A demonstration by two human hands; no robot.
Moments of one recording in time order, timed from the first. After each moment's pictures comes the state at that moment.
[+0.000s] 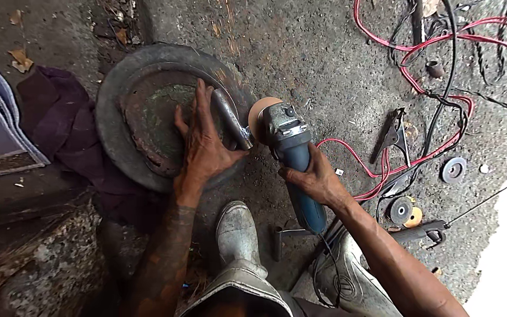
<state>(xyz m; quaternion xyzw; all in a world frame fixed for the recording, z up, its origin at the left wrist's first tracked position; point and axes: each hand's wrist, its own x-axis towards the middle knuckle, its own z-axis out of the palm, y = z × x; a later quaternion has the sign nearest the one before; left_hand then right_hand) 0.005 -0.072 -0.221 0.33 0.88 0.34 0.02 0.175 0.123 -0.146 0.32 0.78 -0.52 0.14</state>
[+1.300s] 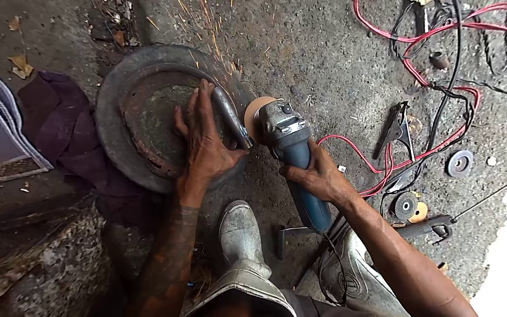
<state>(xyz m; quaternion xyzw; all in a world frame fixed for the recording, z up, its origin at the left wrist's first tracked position) 0.006 -0.069 -0.223 0.33 0.87 0.36 0.01 0.171 0.126 -0.143 0.31 0.78 -0.53 0.15</state>
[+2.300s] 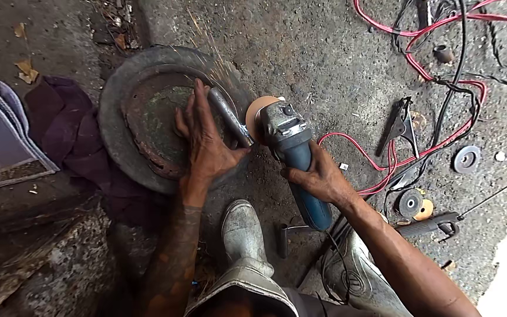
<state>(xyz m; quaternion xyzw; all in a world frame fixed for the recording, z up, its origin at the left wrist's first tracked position) 0.008 -0.068 -0.222 0.32 0.88 0.35 0.02 0.178 0.125 -0.147 0.31 0.79 -0.52 0.14</state>
